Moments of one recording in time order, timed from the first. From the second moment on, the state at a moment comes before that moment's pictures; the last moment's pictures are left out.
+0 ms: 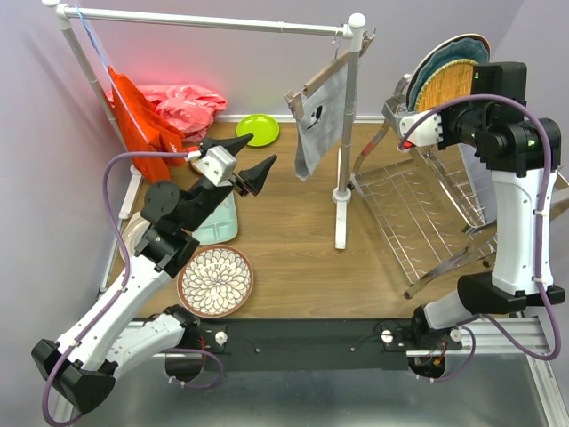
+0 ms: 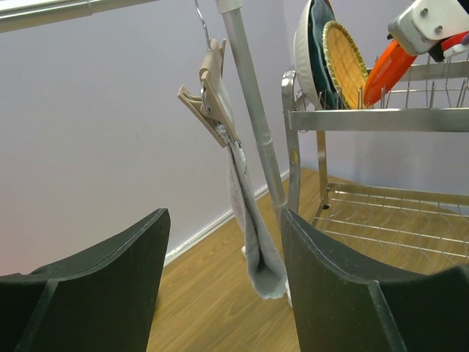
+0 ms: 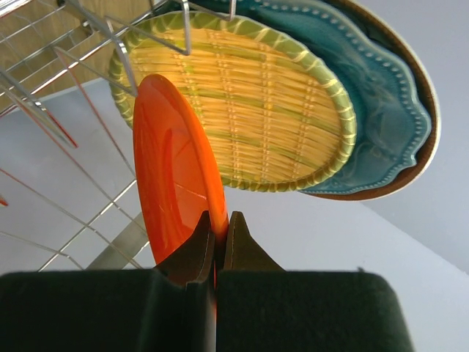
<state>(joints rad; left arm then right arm) -0.59 0.89 0.95 0.31 0.21 0.11 0.17 1.52 2.26 -1.34 0.14 -1.75</state>
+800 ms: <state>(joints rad) -0.58 0.87 0.95 0.31 0.21 0.10 0.17 1.51 2.23 -1.34 0.13 -1.78</state>
